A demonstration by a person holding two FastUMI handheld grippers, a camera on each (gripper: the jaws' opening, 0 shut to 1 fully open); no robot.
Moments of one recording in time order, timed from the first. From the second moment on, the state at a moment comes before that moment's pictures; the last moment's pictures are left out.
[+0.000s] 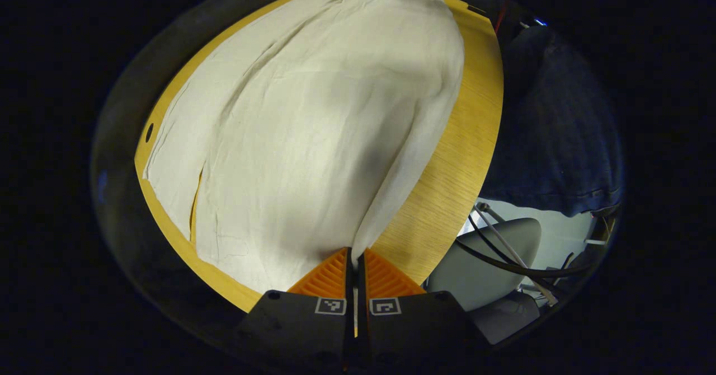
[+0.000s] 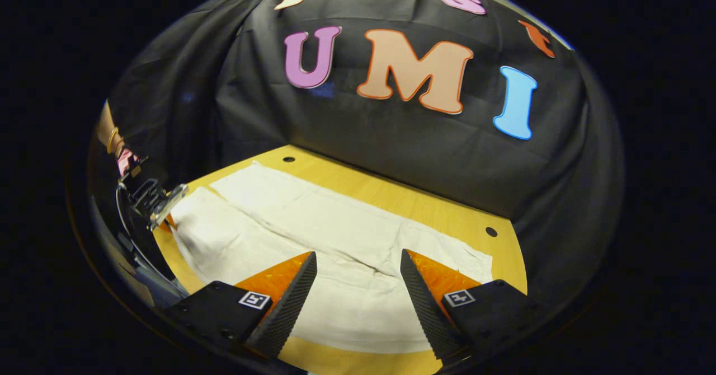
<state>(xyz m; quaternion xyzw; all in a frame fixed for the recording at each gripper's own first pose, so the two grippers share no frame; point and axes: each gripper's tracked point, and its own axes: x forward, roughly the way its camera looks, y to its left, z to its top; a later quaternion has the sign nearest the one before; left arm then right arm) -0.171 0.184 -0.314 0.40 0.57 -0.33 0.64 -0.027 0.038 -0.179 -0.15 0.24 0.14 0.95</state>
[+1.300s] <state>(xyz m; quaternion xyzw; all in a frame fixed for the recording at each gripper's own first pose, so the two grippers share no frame) -0.172 0.184 -0.318 0.44 0.58 -0.25 0.64 -0.105 -0.120 -0.368 -0.35 0.54 0.35 0.68</state>
